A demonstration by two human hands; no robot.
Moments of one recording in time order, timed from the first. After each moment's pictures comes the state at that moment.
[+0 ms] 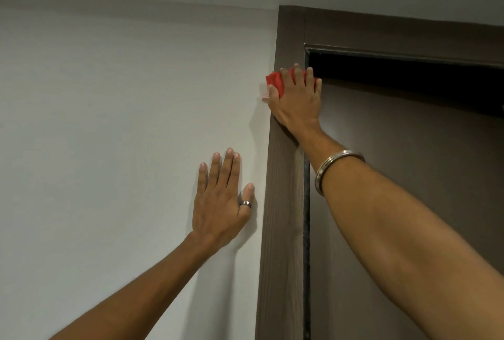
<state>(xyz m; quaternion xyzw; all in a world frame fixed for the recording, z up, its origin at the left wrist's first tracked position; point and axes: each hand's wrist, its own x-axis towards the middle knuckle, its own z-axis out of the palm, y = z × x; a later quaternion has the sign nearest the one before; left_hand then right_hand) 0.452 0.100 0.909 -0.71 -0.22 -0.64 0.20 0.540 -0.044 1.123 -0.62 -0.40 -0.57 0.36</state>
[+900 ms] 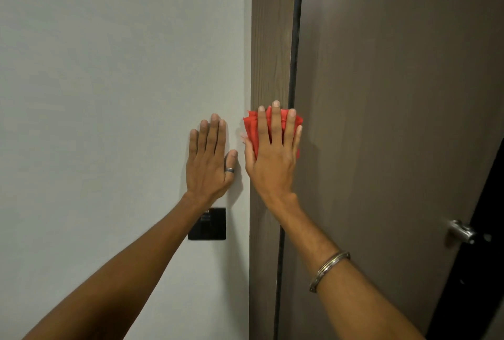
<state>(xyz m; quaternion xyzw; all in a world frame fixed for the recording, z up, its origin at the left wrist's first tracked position) 0.427 0.083 0.618 -0.80 -0.25 -0.51 0.20 0.519 -0.043 0.649 -0.71 -0.41 -0.44 0.36</state>
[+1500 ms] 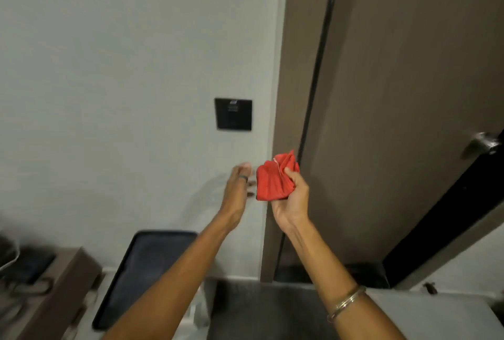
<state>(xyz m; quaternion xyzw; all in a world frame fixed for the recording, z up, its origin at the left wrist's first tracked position) 0.312 -0.089 0.412 -0.58 -0.38 -0.32 -0.64 0.406 -0.159 0.410 -0.35 -0.06 0.40 0.84</state>
